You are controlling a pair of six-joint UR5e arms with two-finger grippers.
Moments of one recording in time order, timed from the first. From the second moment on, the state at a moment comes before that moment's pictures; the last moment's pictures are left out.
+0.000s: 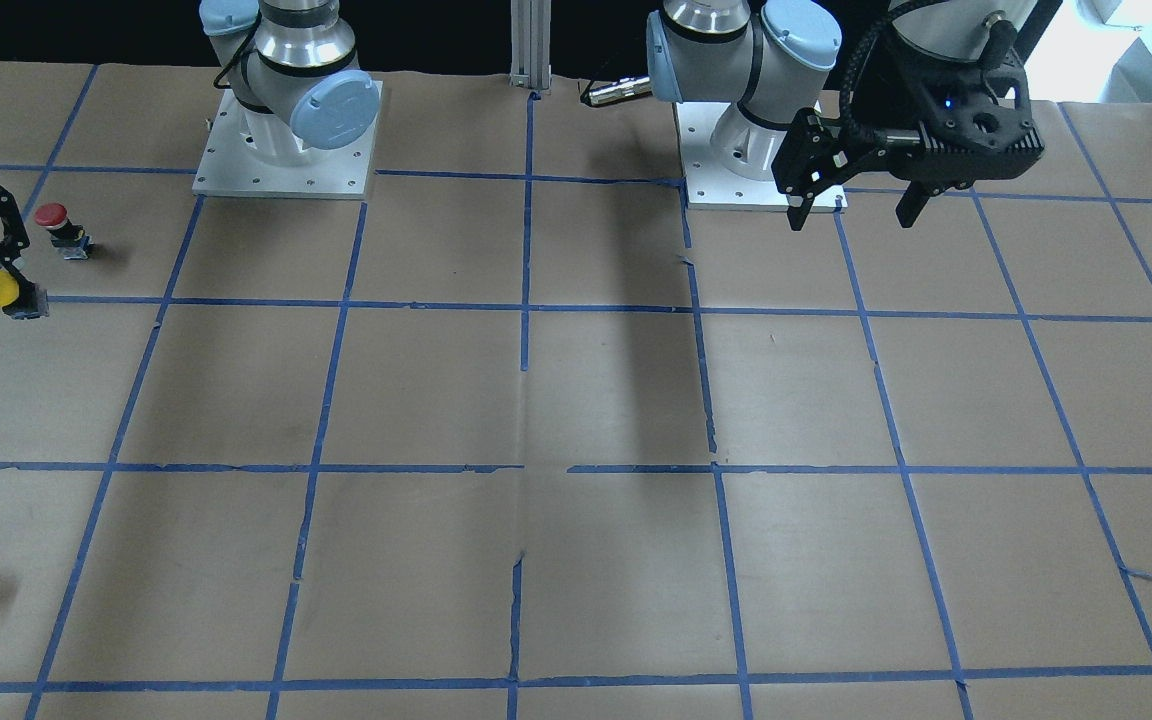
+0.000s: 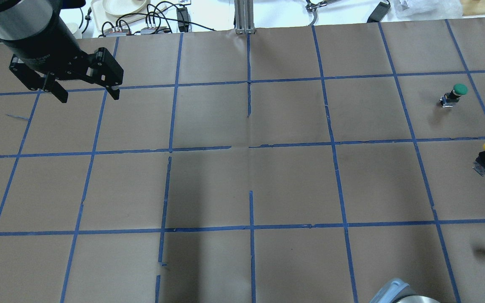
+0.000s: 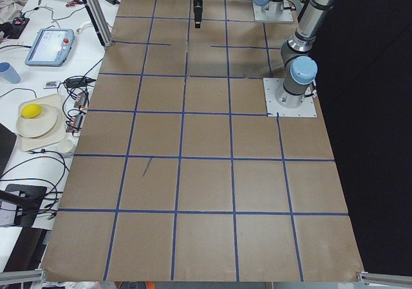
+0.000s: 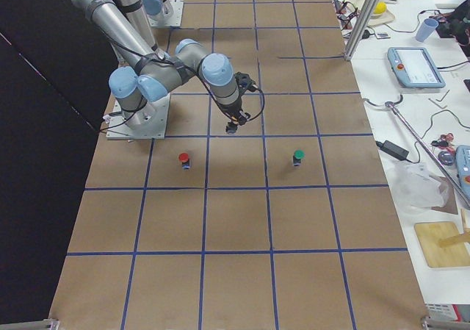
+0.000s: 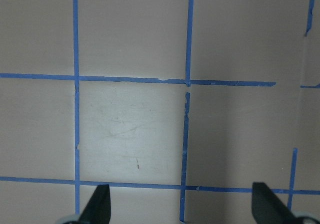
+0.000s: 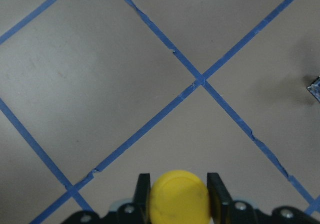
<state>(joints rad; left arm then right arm) -1.54 -1.53 -1.50 -1.65 1.60 0.00 0.74 -1.66 2.06 -1.98 -1.28 -1.75</state>
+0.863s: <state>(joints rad) -1.57 -1.56 -1.48 -1.65 1.58 -0.01 0.61 -1.33 1.95 -2.02 -1.07 -2.30</state>
